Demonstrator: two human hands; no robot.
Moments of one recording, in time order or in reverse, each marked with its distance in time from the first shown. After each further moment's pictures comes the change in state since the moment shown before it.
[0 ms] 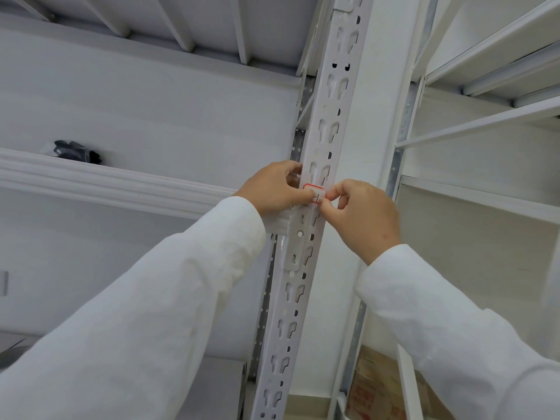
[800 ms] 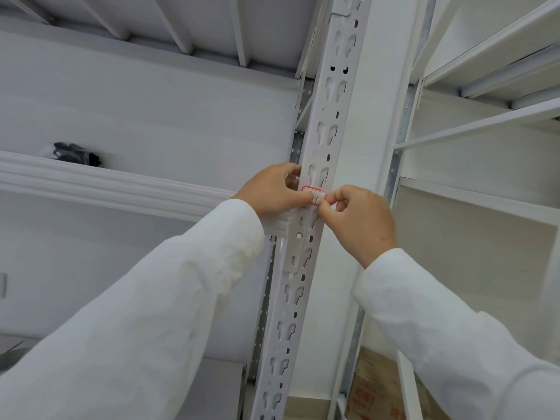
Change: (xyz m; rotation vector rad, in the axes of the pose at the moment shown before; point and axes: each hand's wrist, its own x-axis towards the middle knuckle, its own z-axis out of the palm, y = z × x) left_hand 0.000 0.000 0.000 0.007 -0.001 0.013; right_hand -0.001 0.003 0.007 0.118 0.019 0.079
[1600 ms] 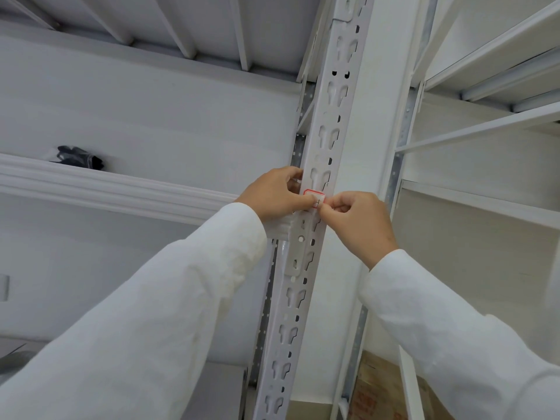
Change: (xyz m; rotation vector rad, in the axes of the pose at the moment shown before) left_hand 0.006 -0.007 0.001 -0.023 0.002 -0.007; right_hand 0.003 0.001 0.000 0.192 -0.075 0.085
